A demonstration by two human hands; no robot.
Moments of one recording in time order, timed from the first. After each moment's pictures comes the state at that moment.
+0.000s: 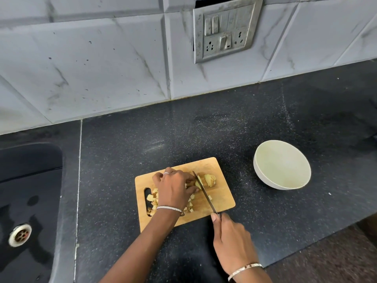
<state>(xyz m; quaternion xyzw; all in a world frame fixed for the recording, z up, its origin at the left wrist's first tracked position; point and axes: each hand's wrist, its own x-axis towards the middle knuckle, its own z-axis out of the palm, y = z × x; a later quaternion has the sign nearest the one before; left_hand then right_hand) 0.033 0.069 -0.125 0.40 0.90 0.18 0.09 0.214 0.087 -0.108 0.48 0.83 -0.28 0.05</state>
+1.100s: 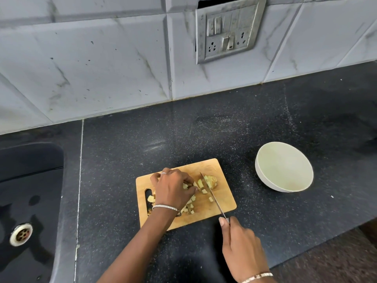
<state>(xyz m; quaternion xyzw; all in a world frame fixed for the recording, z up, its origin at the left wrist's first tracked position) 0.025 0.068 -0.121 0.38 0.90 0.18 0.10 0.227 0.092 -0.103 0.48 0.84 -0.25 0.06</state>
